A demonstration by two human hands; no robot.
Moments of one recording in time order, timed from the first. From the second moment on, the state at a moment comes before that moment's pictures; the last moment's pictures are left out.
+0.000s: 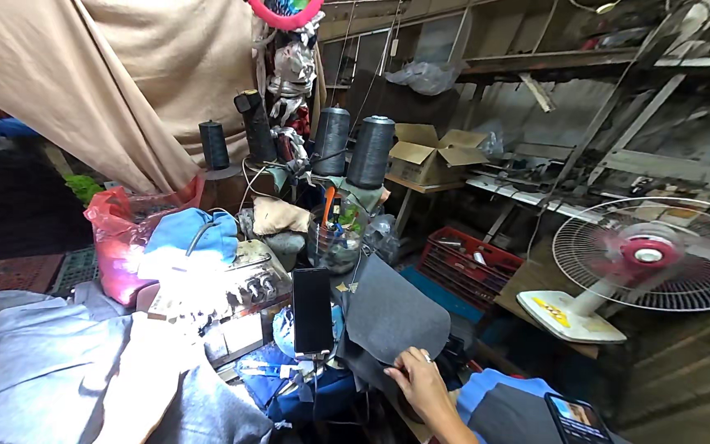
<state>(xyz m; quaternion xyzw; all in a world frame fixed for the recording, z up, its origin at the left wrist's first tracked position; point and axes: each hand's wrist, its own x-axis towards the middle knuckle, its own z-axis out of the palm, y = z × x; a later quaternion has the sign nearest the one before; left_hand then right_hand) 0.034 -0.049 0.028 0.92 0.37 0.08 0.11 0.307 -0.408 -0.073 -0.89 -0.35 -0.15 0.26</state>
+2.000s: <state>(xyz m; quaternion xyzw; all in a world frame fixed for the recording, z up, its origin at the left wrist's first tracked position) -0.087 -0.031 0.145 0.93 0.10 0.32 0.15 0.075 -0.258 0.021 -0.52 -0.55 0.25 0.60</state>
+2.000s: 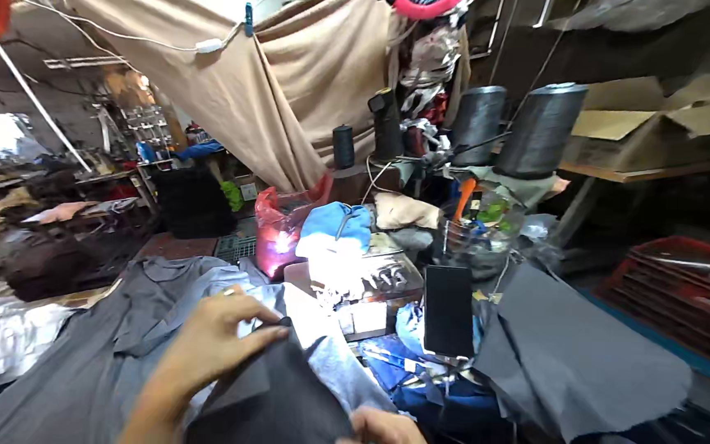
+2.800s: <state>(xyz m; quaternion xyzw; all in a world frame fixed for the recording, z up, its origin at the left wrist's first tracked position) 0.035 0.001 0.011 0.88 0.31 0.26 0.25 0.150 -0.169 -0.073 -0.64 -0.36 0.29 0.61</state>
